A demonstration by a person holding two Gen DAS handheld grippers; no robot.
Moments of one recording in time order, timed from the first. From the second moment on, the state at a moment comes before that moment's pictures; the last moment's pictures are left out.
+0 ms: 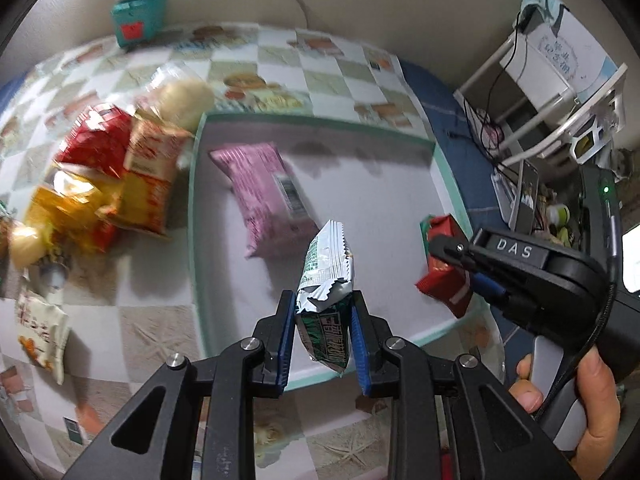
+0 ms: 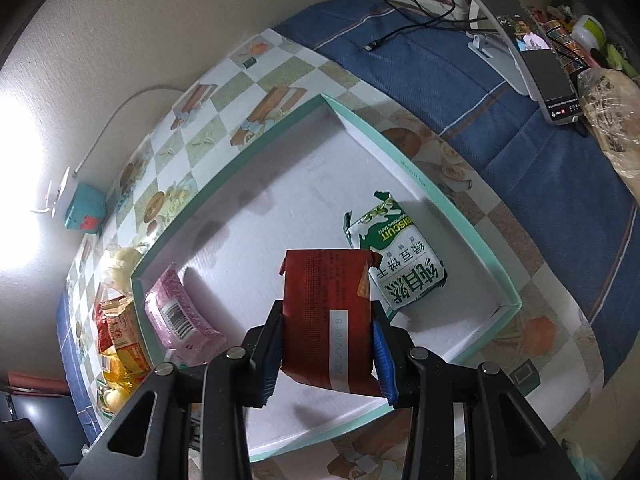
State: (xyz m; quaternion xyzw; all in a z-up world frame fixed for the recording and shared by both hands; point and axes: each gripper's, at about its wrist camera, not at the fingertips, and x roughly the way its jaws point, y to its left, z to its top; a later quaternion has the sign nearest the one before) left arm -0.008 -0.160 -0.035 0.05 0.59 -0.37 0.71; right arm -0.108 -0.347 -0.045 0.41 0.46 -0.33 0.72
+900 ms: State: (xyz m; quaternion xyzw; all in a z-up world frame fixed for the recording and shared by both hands) left arm -0.001 -0.165 -0.065 0.06 0.63 -0.35 0.69; right arm -0.096 -0.340 -0.062 0.40 0.50 -0.33 0.70
